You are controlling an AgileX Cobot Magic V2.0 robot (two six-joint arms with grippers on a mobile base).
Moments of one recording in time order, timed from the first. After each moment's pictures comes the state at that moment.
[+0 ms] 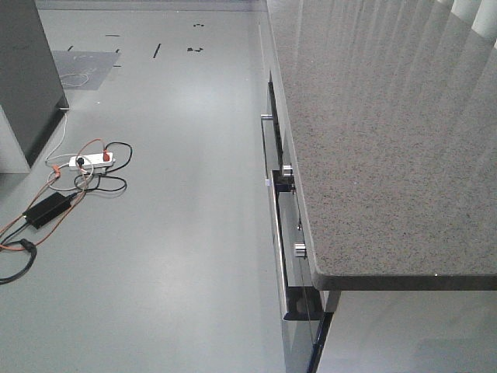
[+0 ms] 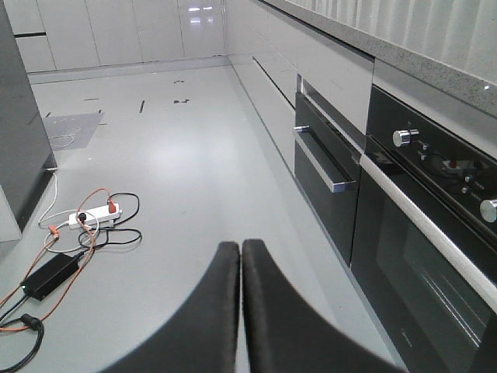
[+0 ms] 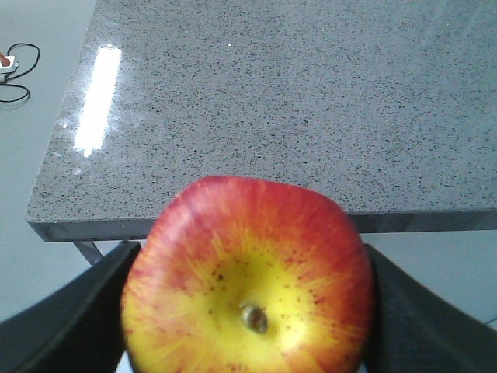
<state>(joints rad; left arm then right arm) -0.09 -0.01 0.03 -0.06 0.26 0.02 0.00 0.51 -0.68 -0.06 0.85 0.11</state>
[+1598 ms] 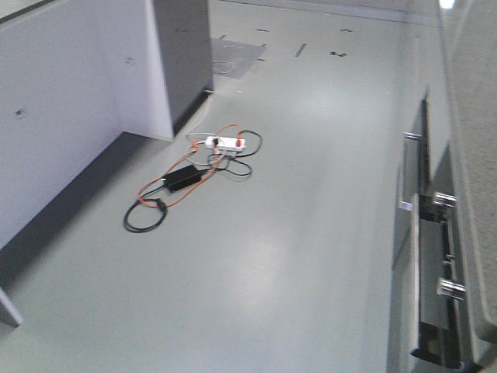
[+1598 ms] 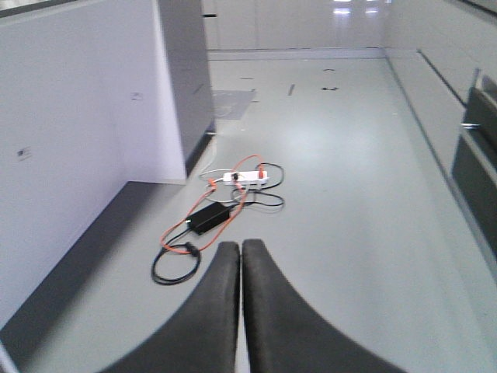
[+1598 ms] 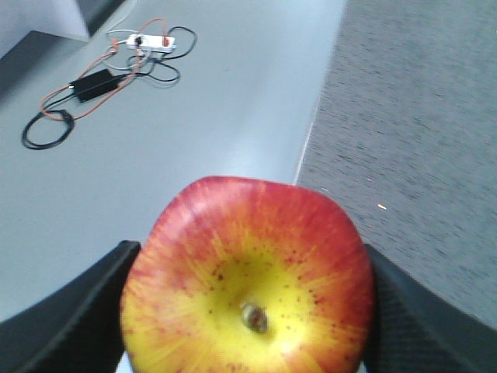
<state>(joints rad) -0.09 -0.01 0.03 -0.06 0.26 0.02 0.00 0.51 -0.68 -0.06 0.85 0.11</state>
